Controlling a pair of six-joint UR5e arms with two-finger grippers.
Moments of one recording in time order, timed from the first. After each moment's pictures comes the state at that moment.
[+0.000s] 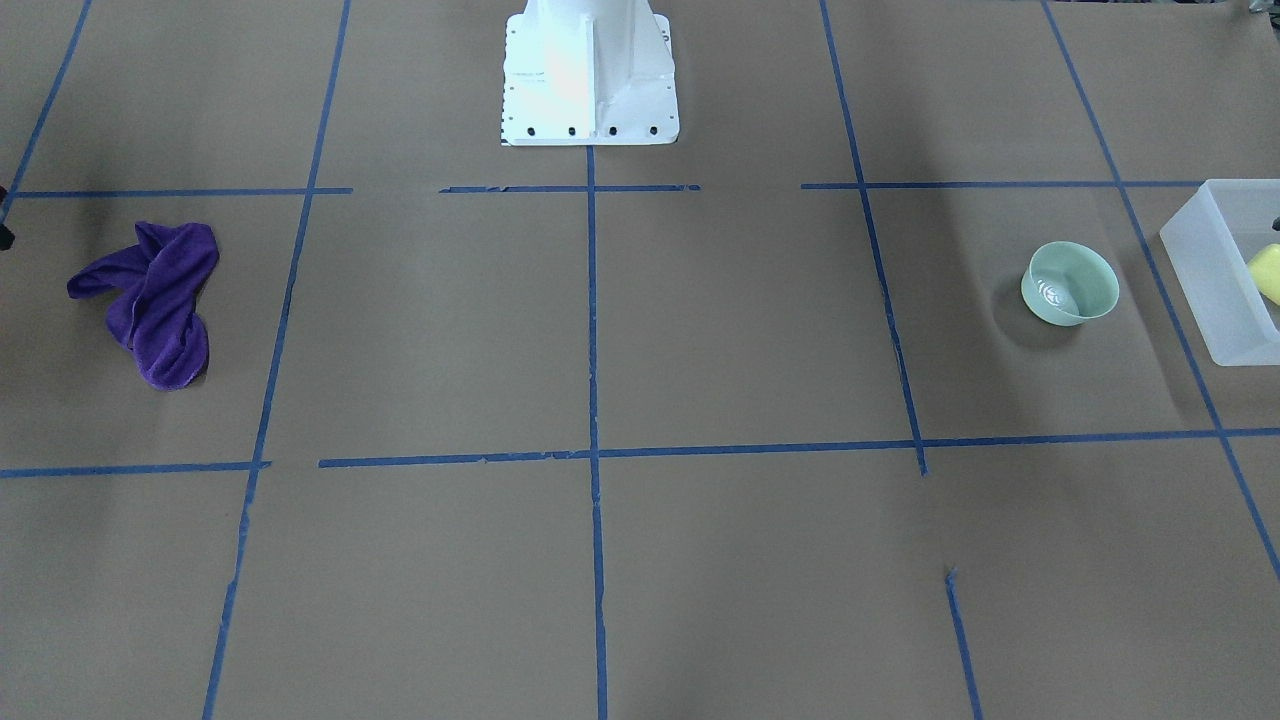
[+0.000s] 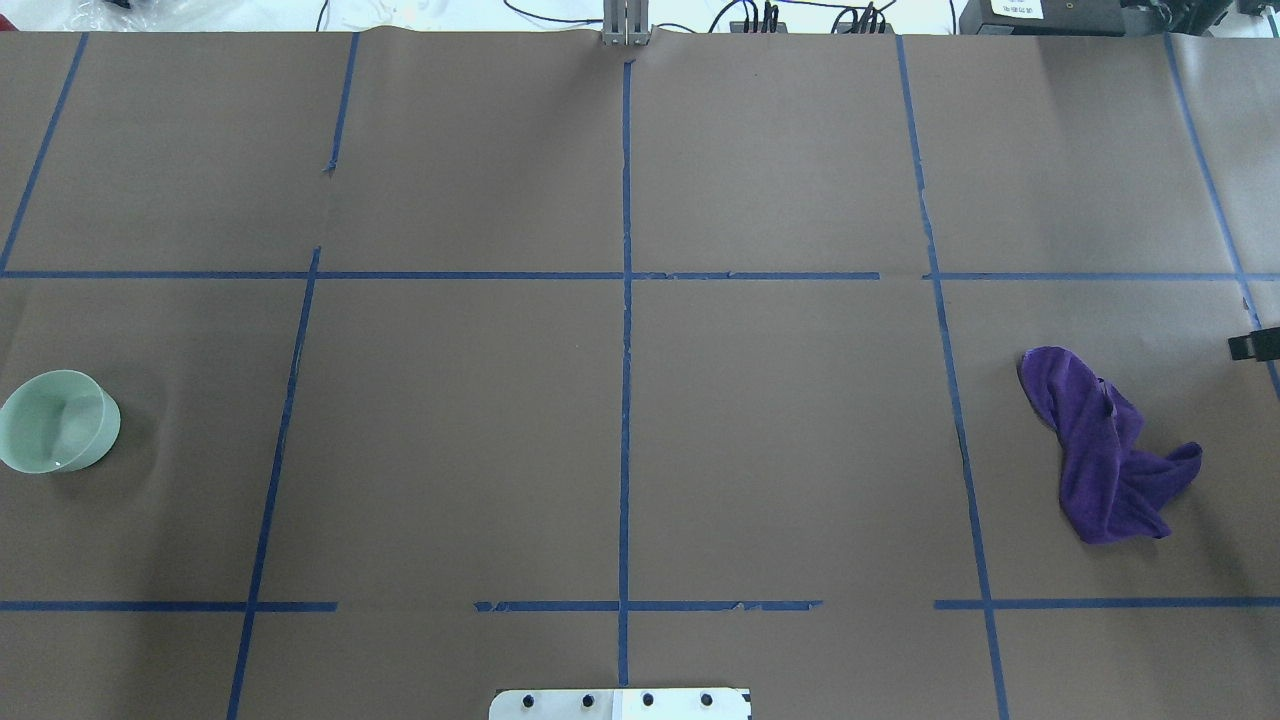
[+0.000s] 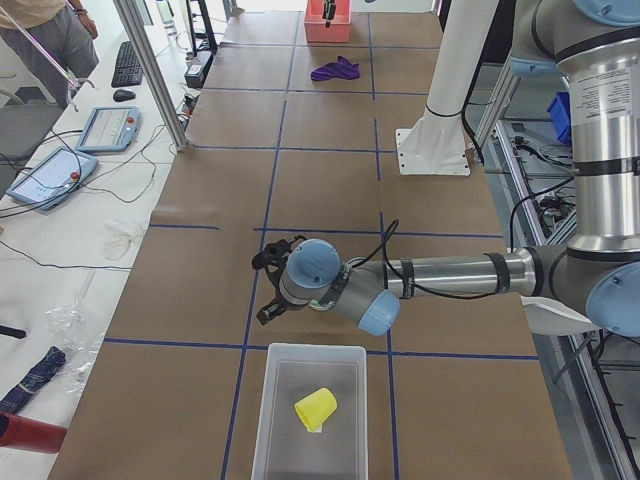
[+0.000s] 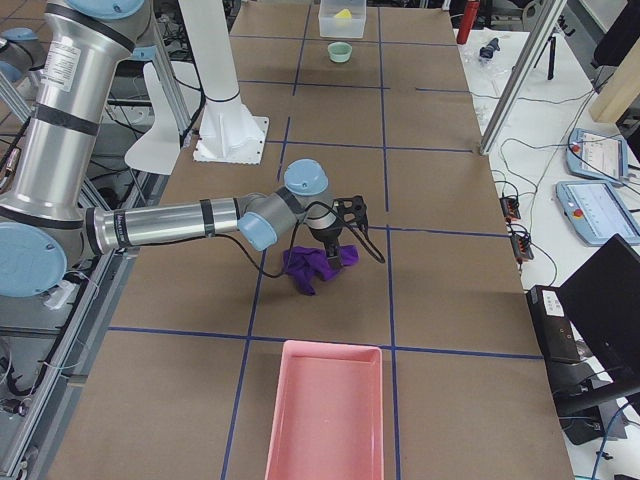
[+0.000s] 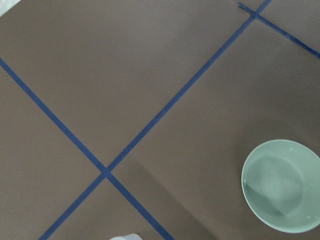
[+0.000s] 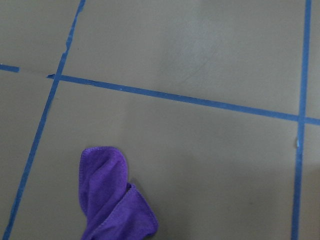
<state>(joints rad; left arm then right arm) -1.54 -1.43 -1.65 -2.17 -2.49 0.41 1.11 -1.88 2.00 -0.98 2.13 0.64</state>
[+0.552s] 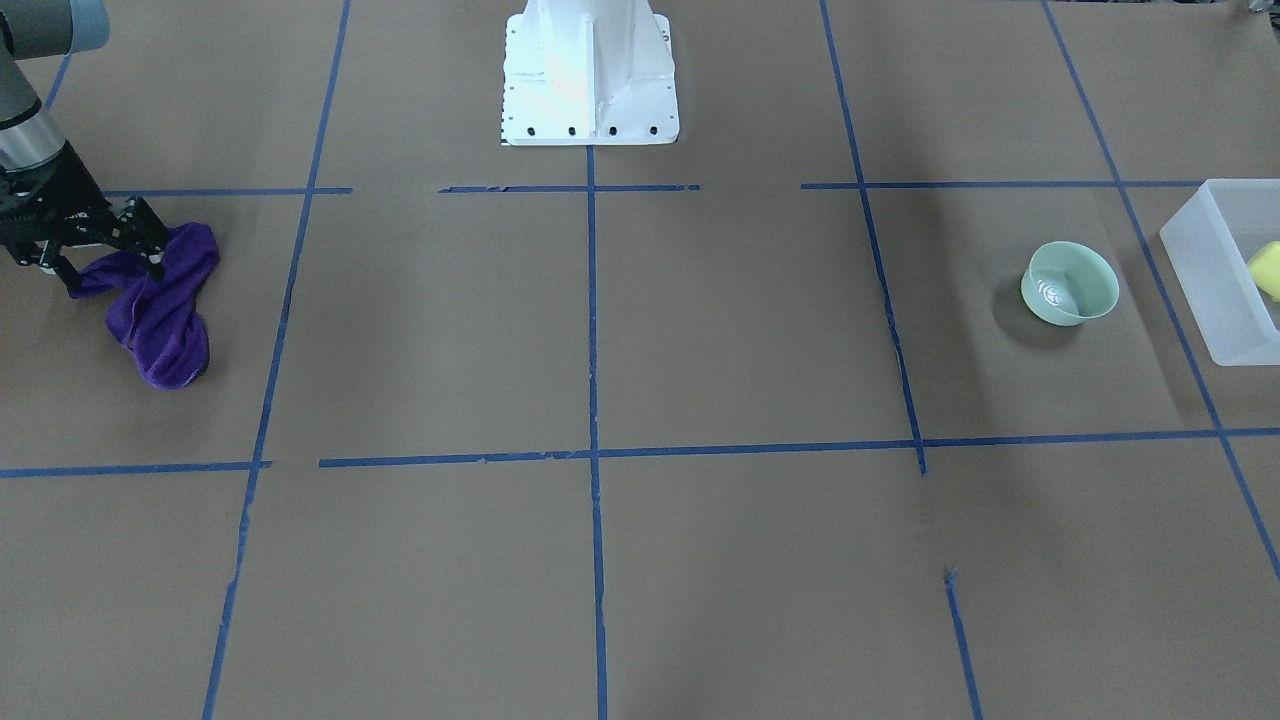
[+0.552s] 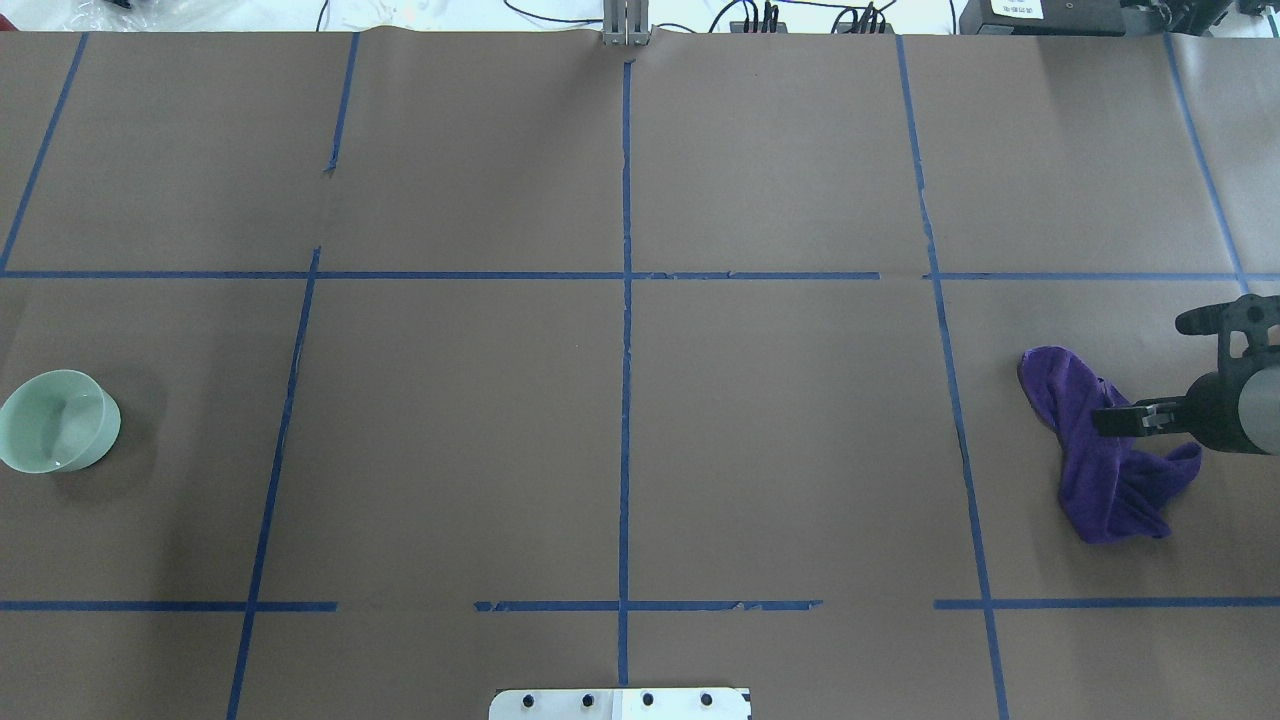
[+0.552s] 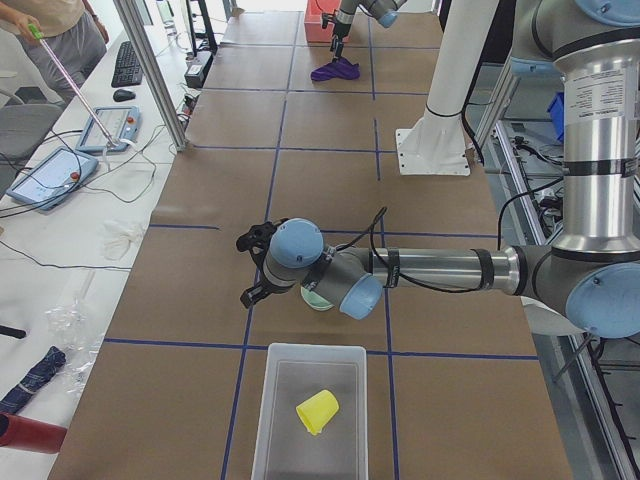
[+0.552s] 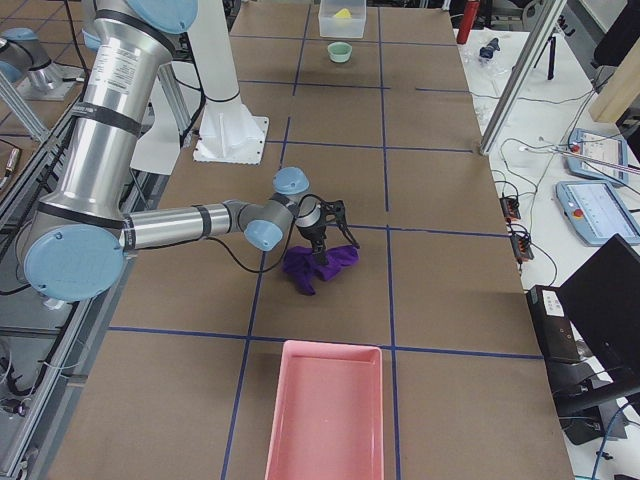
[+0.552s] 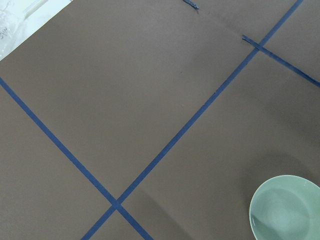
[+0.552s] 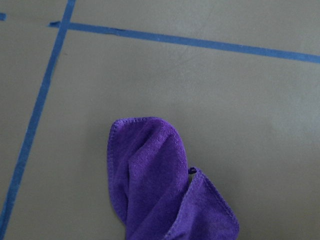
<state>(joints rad) -1.55 -1.47 -1.66 -2.15 -2.49 0.39 0.71 -1.89 1.90 -0.81 1.79 0.92</state>
